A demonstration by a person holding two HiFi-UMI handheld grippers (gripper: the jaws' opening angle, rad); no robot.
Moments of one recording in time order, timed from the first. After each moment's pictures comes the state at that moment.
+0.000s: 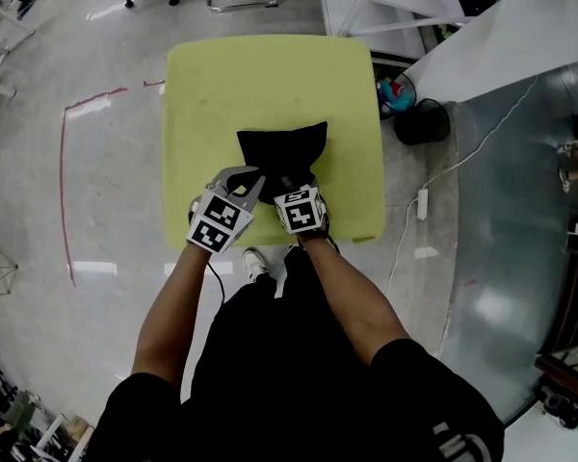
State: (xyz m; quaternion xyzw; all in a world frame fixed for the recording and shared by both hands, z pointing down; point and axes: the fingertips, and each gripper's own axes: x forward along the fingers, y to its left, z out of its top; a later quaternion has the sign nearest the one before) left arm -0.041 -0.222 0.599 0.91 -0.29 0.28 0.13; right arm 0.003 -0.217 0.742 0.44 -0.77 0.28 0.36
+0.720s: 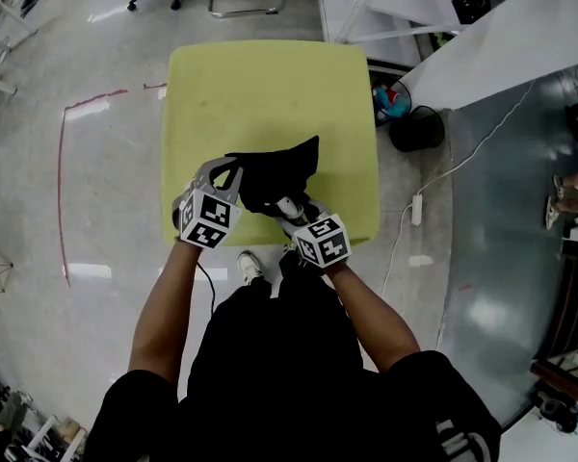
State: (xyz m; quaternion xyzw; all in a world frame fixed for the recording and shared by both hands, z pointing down) left arm -0.081 -0.242 0.597 0.87 -0.36 0.33 0.04; right arm 0.005 -0.146 0.677 0.34 -0.84 0.31 0.29
